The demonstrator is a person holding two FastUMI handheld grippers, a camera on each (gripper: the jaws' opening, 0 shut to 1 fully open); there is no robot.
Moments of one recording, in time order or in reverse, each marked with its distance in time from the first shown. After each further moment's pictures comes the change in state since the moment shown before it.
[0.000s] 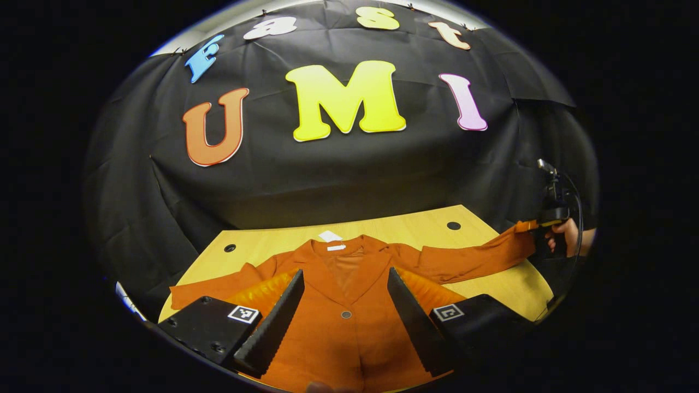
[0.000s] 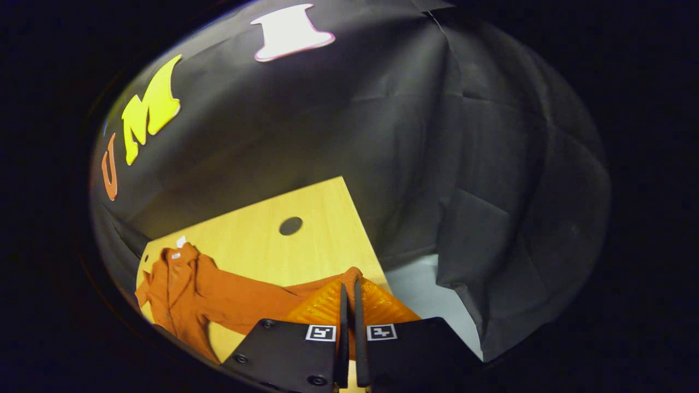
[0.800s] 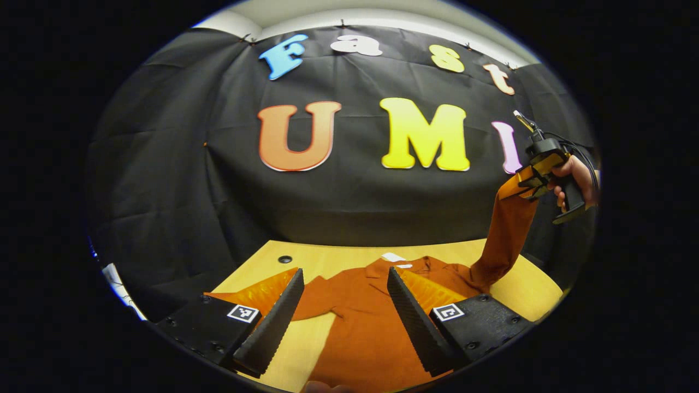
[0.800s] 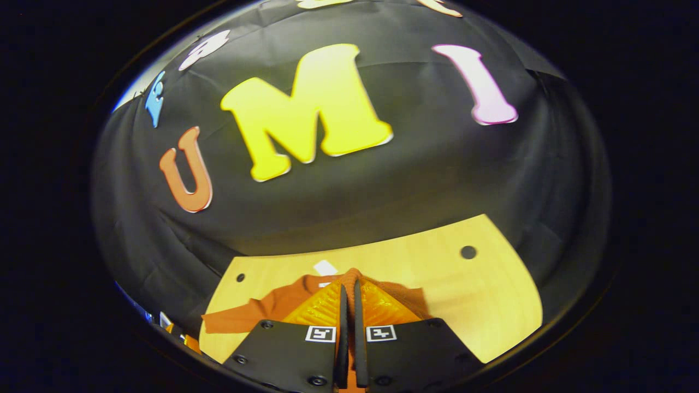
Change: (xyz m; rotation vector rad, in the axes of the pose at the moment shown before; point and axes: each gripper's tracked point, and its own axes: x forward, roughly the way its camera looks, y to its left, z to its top) left arm -0.050 0.229 -0.023 -0.154 -0.168 0.113; right arm -0.124 0.440 0.016 -0.102 0.004 0.274
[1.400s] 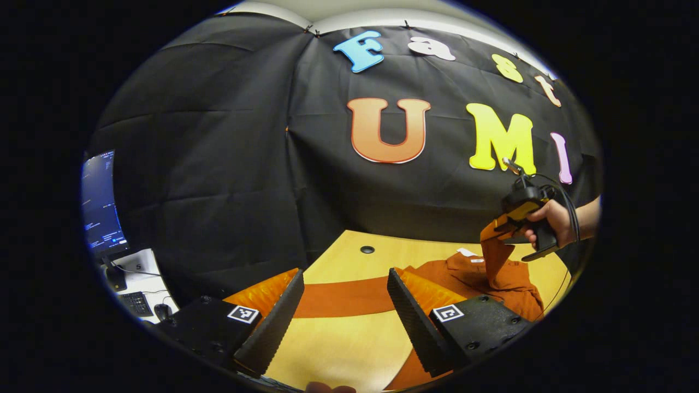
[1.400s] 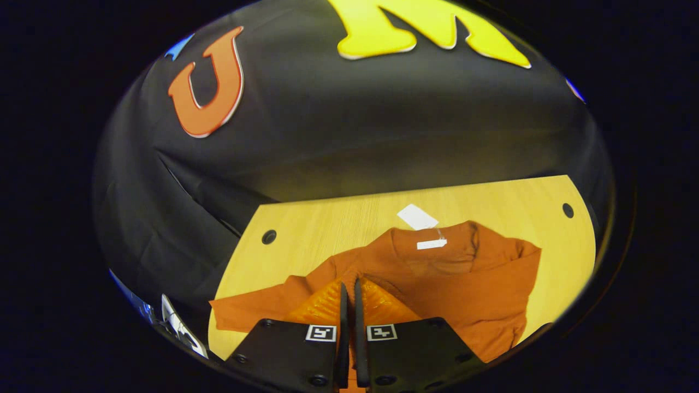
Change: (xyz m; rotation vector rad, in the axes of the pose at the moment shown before) left arm -0.037 0.177 -0.021 -0.059 0.032 0.254; right arm 0.176 0.178 -0.165 -0.078 0.287 0.047
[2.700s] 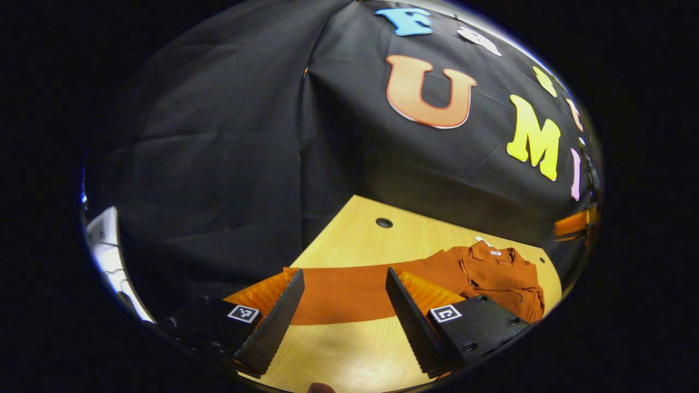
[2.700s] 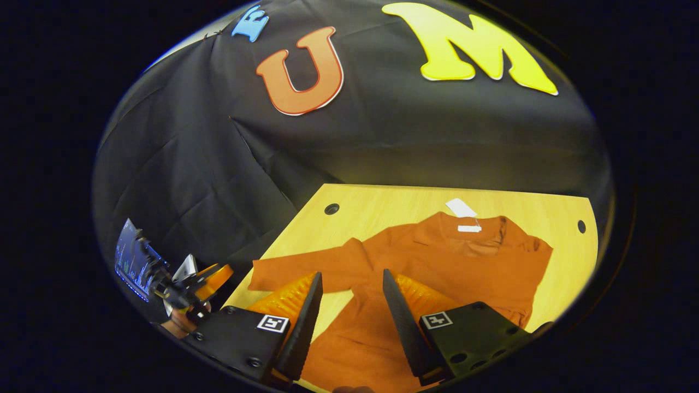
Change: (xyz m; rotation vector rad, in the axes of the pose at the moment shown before) left arm 0.143 0.055 -0.098 -0.198 0.231 -0.128; right arm -0.159 0.035 -0.066 -0.168 -0.036 0.247
